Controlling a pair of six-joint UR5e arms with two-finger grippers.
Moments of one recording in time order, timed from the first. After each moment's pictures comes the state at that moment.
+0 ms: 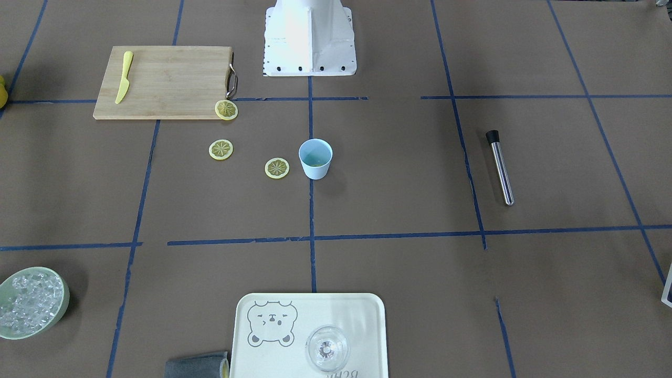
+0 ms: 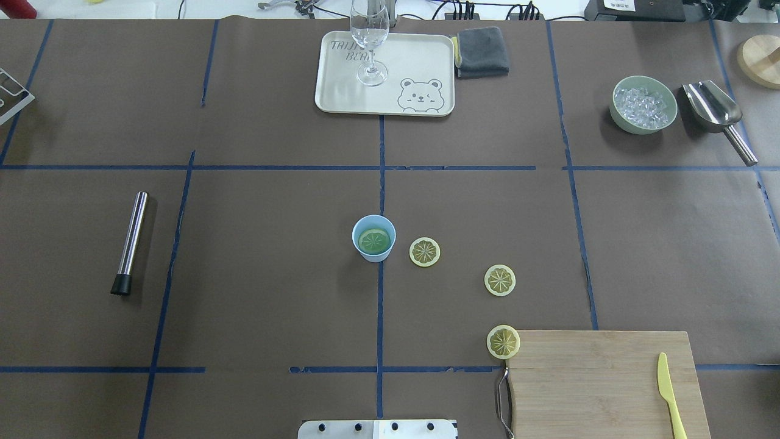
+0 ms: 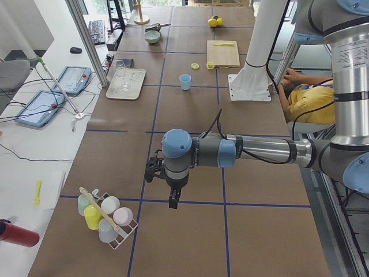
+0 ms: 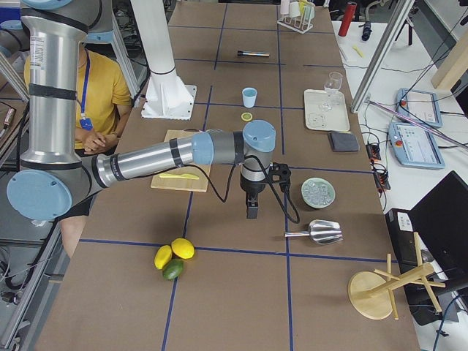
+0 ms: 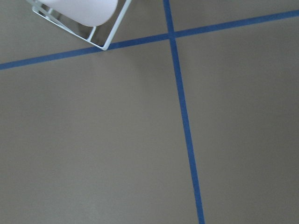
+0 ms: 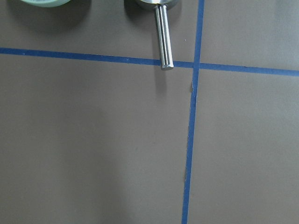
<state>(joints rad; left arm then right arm) -1.61 -1.40 -1.82 -1.53 -2.28 0.14 1.45 -1.68 1.95 -1.77 2.27 0.09</state>
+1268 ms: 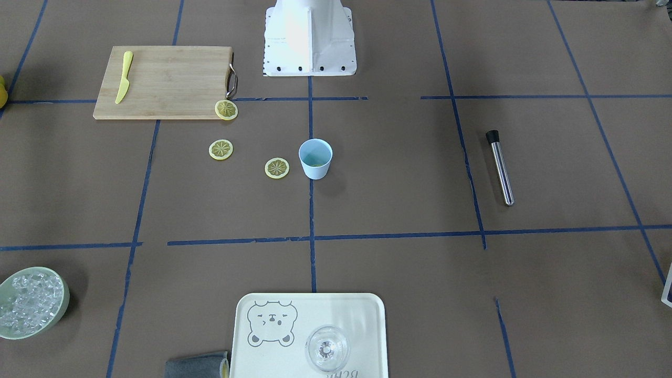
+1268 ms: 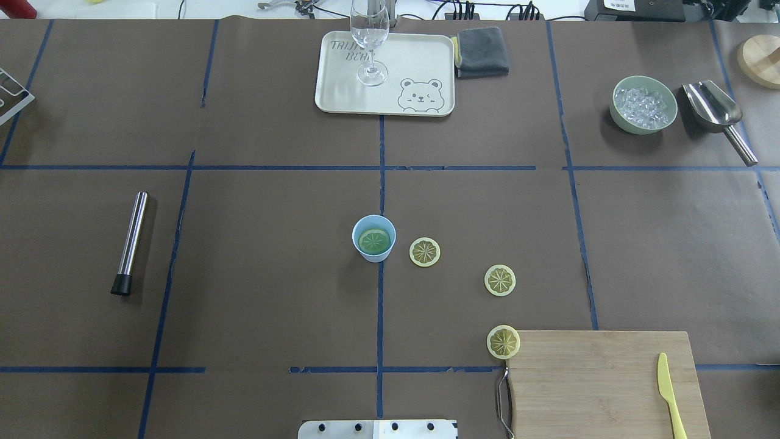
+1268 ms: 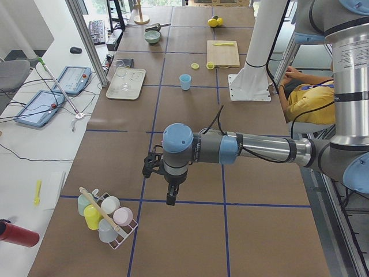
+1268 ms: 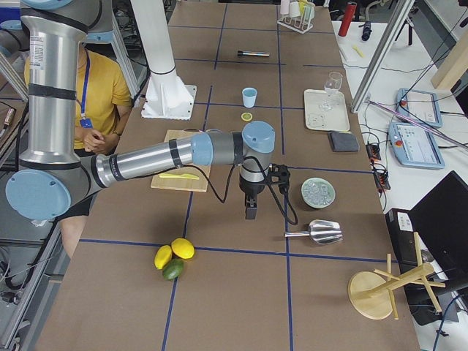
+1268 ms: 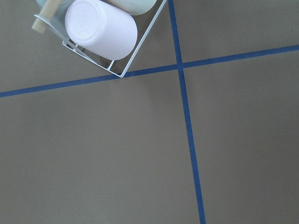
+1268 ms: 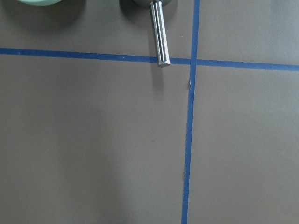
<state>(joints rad) -1.63 -1.40 -1.85 -1.53 -2.28 0.14 1.45 -1.68 1.95 -1.77 2.26 0.11</state>
